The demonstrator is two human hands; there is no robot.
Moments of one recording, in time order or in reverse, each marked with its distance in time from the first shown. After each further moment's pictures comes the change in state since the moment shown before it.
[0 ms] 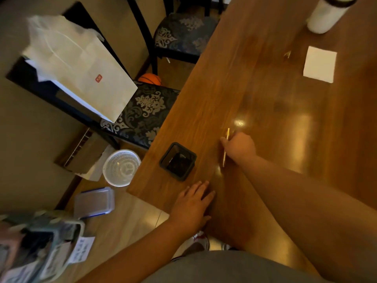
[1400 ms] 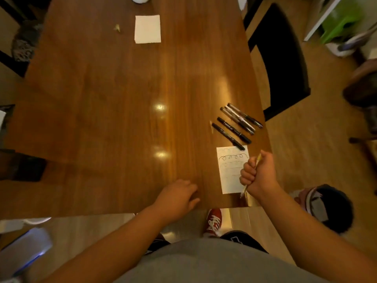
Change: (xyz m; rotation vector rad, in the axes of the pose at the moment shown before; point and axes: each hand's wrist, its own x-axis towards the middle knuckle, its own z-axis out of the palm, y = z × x) left_hand 0.044 0.324 0.059 0.002 -0.228 0.416; right_hand -0.226 0.451 -0.120 1.737 0.159 0.626
